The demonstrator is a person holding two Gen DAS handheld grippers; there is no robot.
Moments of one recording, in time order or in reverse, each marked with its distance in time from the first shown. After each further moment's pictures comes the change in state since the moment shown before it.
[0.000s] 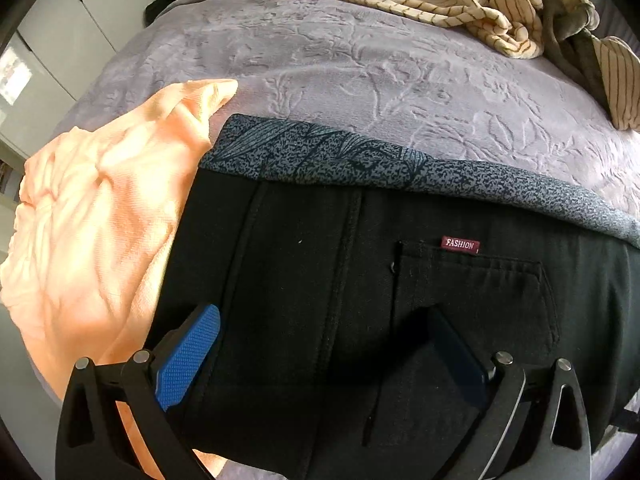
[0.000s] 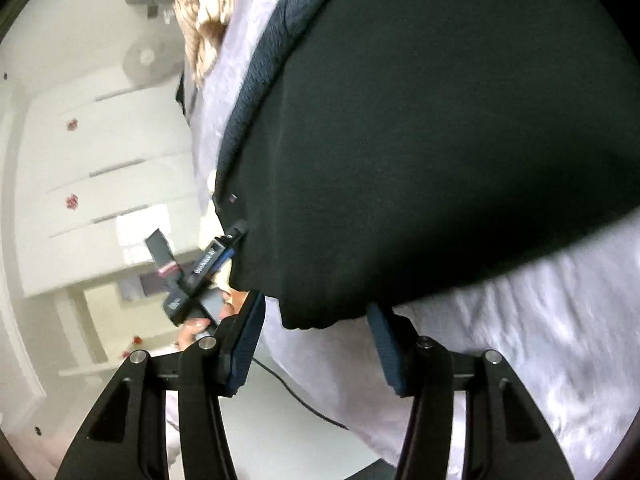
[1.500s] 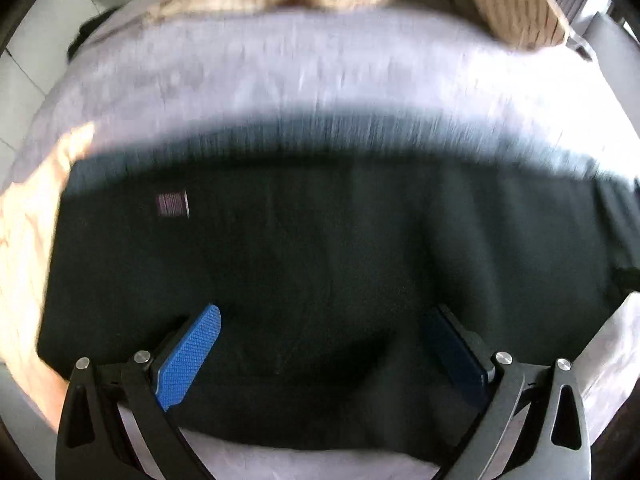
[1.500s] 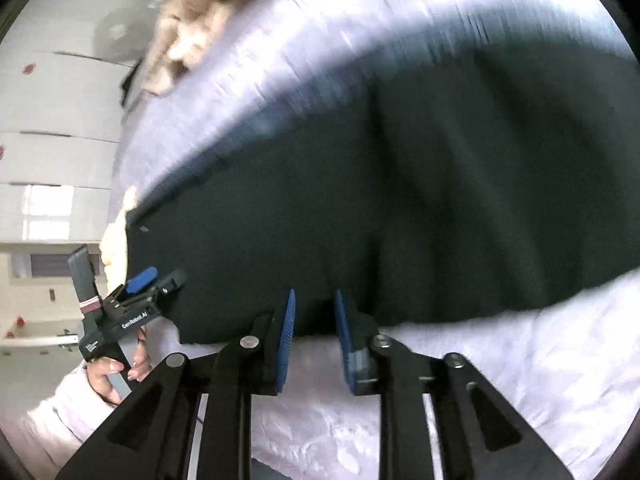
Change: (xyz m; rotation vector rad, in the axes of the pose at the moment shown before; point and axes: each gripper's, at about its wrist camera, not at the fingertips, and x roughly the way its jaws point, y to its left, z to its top) left arm -0.052 -0.141 -0.038 0.204 -0.004 -0.150; right arm -0.084 0.035 0.047 -0.276 -0.144 -0.443
